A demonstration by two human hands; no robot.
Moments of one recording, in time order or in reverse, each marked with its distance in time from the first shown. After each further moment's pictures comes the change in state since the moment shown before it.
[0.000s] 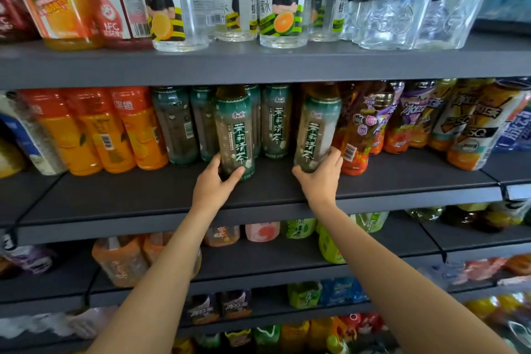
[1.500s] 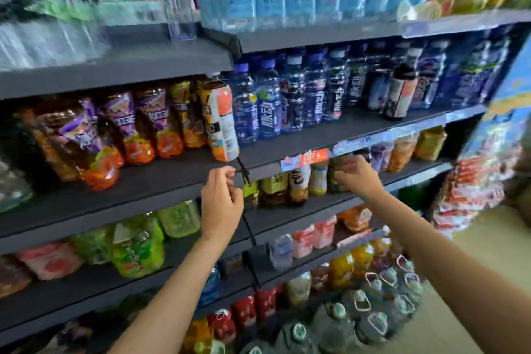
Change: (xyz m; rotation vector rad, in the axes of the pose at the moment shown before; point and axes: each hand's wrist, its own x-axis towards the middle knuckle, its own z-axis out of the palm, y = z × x) left_hand -0.150 0.270 0.406 0.002 0.179 0.574; right_hand 0.147 0.250 -0.518 -0.222 -0.102 0.300
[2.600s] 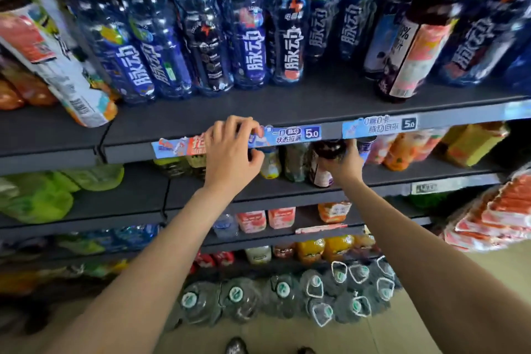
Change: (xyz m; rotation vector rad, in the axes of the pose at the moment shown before) left_hand 0.056 0.104 0.269 0.558 -0.134 0.033; right_hand 0.247 0.189 -0.027 0.078 -0.143 -0.043
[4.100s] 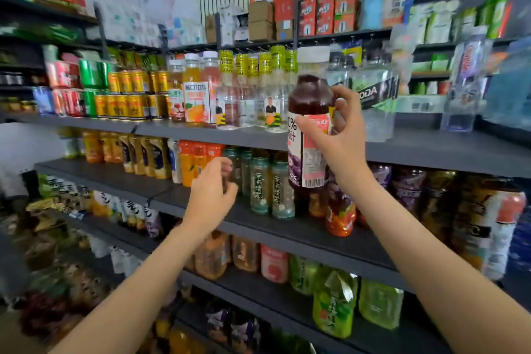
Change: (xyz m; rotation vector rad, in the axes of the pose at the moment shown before) left_hand -0.145 -0.483 -0.470 0.028 0.389 -0.436; right_hand -0.374 -0.581 0.342 0.816 -0.408 -1.052
